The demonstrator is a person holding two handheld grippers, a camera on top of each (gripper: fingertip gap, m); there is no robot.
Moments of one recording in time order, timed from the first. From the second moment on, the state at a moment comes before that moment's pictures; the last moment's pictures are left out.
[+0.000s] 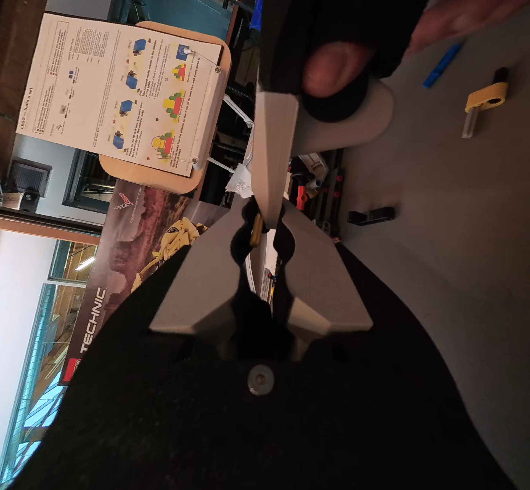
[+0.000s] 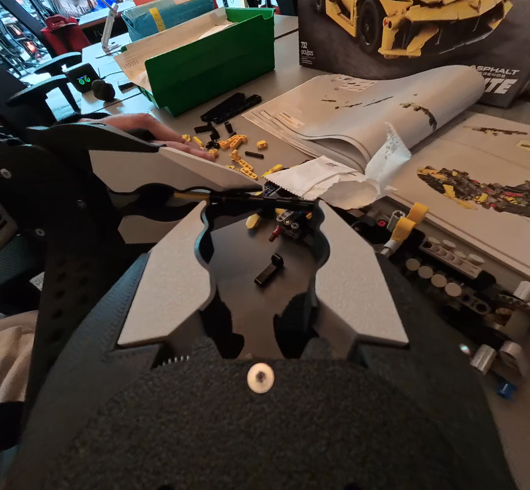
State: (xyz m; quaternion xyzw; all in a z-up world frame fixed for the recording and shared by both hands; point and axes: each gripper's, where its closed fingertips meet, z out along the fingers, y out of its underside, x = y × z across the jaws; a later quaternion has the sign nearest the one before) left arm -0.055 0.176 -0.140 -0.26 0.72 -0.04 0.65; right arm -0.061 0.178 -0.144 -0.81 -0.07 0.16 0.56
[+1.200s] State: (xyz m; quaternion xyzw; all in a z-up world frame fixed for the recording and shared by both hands) left arm -0.056 0.177 -0.143 -0.29 0.72 -0.11 0.62; right arm -0.055 0.177 -0.149 -0.81 -0.02 0.22 0.55
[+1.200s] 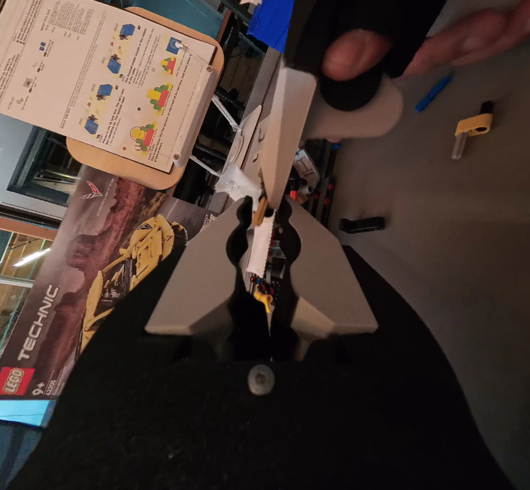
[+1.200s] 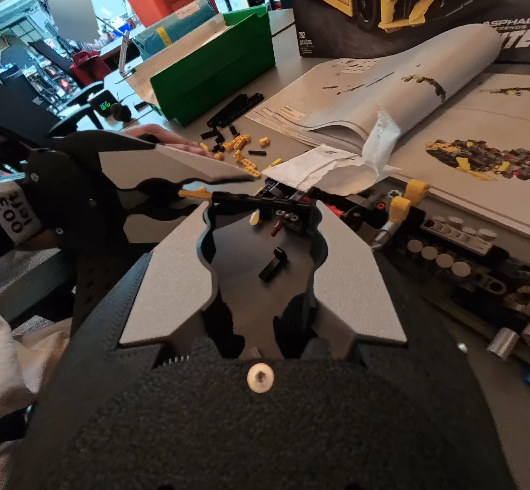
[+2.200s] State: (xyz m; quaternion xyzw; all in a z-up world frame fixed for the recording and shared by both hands) left arm -0.062 0.162 -0.137 -0.25 0.72 -0.15 0.63; right arm -0.049 0.168 -0.143 -0.80 -0.04 0.22 0.56
